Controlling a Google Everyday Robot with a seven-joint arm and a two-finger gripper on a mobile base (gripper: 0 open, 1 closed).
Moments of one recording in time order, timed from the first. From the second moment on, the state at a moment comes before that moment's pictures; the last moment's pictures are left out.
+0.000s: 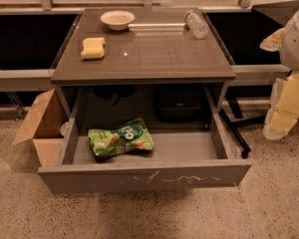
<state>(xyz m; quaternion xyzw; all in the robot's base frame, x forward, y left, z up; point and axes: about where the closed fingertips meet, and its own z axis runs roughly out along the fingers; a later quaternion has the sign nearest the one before) 0.438 -0.216 0.978 -0.60 0.78 -0.04 0.16</state>
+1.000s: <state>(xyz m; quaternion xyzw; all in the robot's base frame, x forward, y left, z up) 0.473 -0.170 0.926 -0.64 0.75 0.02 0.17</state>
